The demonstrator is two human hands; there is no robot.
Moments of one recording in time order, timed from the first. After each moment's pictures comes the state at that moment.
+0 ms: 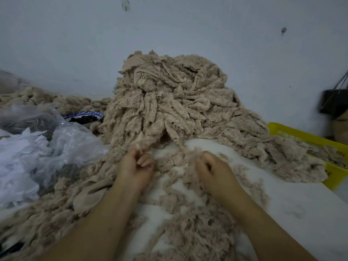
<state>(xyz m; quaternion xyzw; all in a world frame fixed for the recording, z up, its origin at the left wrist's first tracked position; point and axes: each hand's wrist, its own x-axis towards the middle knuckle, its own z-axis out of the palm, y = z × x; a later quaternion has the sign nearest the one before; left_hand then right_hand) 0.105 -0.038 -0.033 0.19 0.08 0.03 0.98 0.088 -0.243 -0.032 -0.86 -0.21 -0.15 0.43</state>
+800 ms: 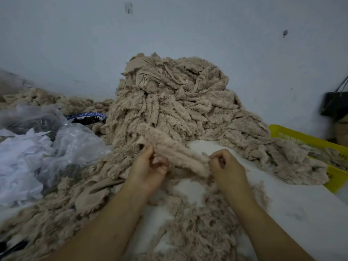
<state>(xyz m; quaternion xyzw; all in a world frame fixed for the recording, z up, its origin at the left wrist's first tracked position) 0.085 -0.060 -0.017 0.24 0.08 0.01 0.97 0.101 -0.259 -0.040 -0.84 -0.07 -0.21 0.50</state>
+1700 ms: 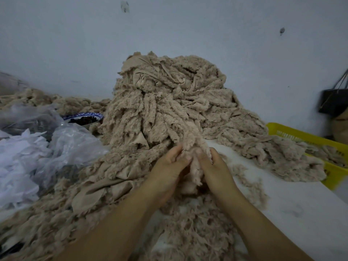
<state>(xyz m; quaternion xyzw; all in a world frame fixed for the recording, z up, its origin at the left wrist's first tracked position) 0.076 -0.099 -0.025 0.58 -0.05 -0.02 0.81 0.092 -0.234 -0.036 -0.73 -0.13 -0.08 0.67</state>
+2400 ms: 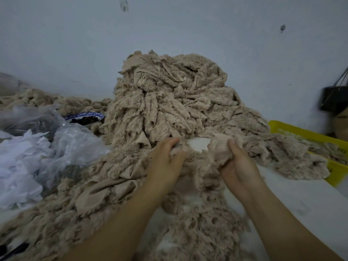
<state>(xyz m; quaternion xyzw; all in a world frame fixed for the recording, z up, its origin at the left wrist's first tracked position) 0.078 -0.084 -0.025 0.83 -0.05 0.17 0.54 0.107 -0.262 -0.019 -0.42 0.00 0.03 0.91</state>
